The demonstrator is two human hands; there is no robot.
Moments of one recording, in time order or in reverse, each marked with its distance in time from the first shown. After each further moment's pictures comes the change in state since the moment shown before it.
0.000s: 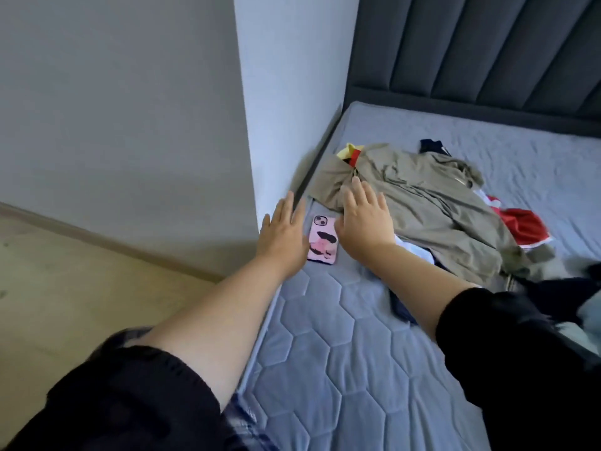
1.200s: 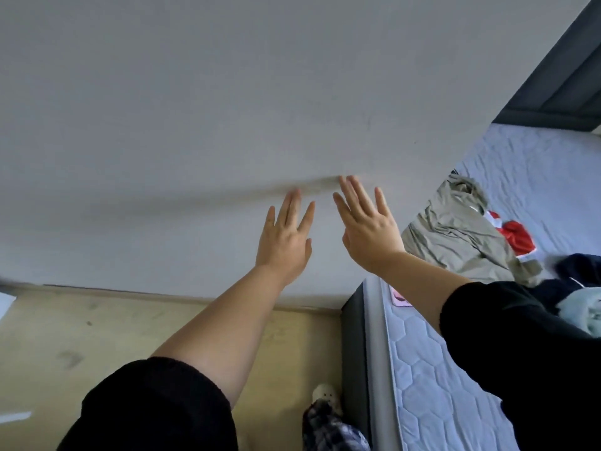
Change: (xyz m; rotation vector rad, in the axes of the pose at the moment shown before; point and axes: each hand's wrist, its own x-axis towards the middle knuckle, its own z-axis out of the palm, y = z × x) left_hand 0.154 -0.301 -0.372 0.124 -0.106 0.354; right_hand 0.264 -0.297 -0.243 -0.369 0.031 -0.099
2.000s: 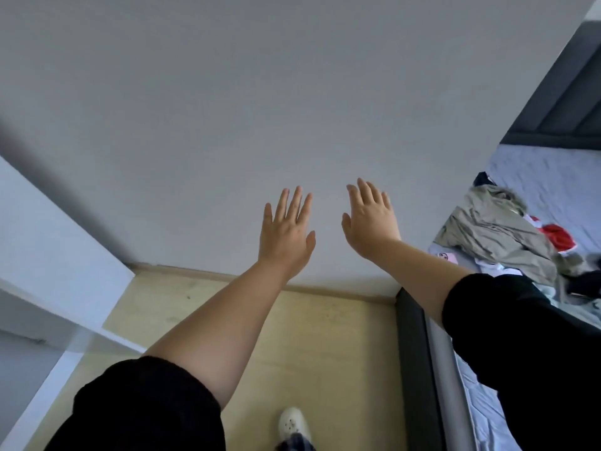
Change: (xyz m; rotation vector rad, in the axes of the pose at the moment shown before) left_hand -0.298 -0.128 -0.165 0.065 0.069 -0.137; right_hand -0.049 -0.245 -0.263 0.431 -0.128 0.252
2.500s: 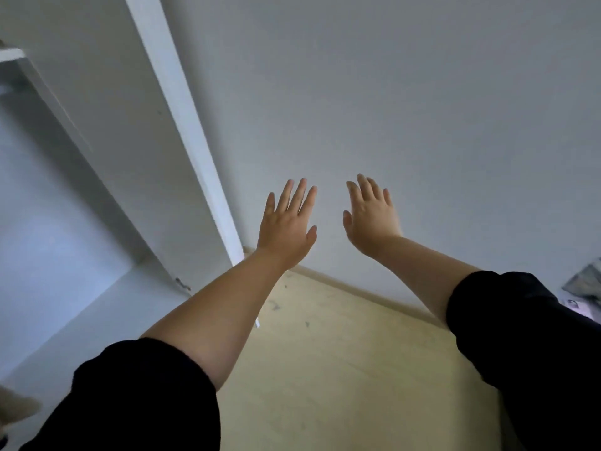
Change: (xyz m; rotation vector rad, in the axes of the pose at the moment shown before) left_hand -0.237 -0.261 -0.099 0.144 0.107 -0.228; right_hand -0.072 -0.346 -0.032 0.038 0.063 -0.290
